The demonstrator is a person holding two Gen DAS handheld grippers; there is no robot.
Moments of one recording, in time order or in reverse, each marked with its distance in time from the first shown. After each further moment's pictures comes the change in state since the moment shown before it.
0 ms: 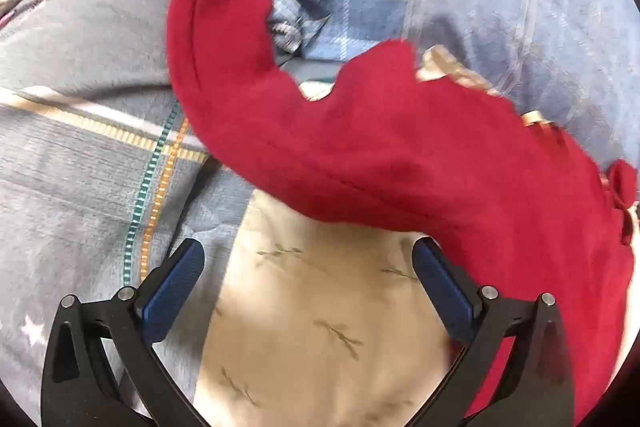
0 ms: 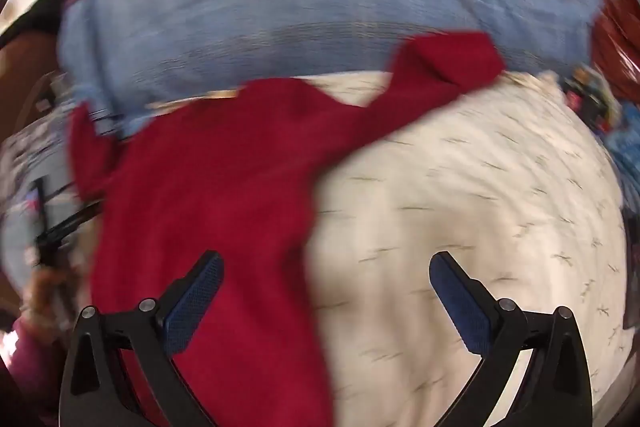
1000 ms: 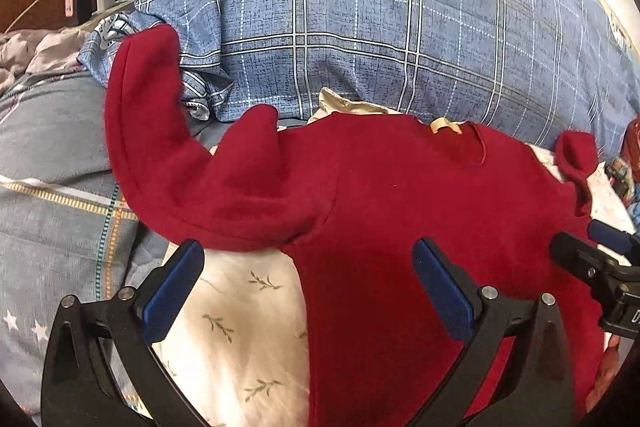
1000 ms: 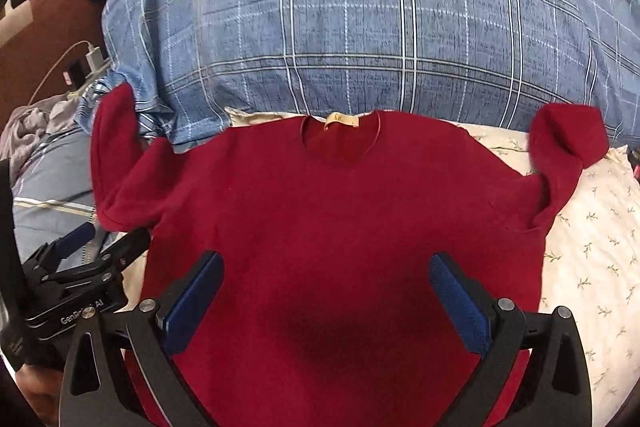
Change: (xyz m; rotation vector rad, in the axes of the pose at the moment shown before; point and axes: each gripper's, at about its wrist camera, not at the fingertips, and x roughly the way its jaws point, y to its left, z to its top) left arm -0.033 -0.088 0.005 0.188 -0.122 -0.035; right arm 0.089 0.151 0.039 -0.076 -0.092 -0.019
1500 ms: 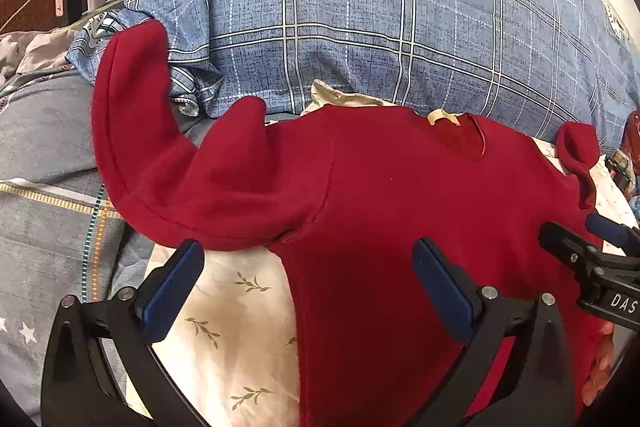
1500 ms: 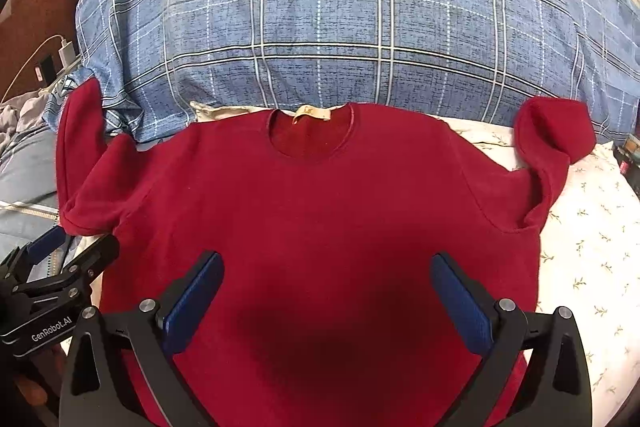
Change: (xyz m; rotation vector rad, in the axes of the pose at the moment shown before) left arm 0.008 -0.004 -0.005 0.006 0.010 -0.022; right arm 0.019 -0.006 -0.003 0.013 -0.001 -0.099
